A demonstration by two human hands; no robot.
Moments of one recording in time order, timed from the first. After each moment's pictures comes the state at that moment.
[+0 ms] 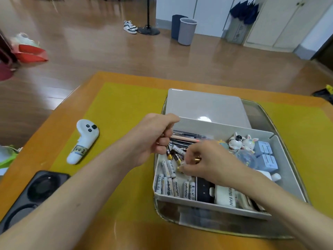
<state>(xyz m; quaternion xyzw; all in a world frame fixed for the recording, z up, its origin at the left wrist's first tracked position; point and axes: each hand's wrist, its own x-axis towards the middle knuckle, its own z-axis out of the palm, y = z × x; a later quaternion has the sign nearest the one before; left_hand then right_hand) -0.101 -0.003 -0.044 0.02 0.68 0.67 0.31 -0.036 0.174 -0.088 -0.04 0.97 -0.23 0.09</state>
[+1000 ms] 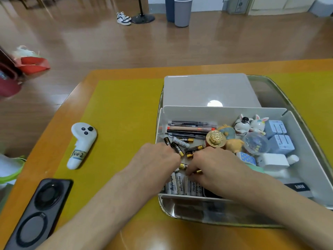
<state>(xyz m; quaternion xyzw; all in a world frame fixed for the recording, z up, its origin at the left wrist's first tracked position) -0.063 0.002 -0.080 0.46 0.88 -0.12 0.07 -0.015 0.173 -0.112 -0.12 0.98 -0.09 0.11</state>
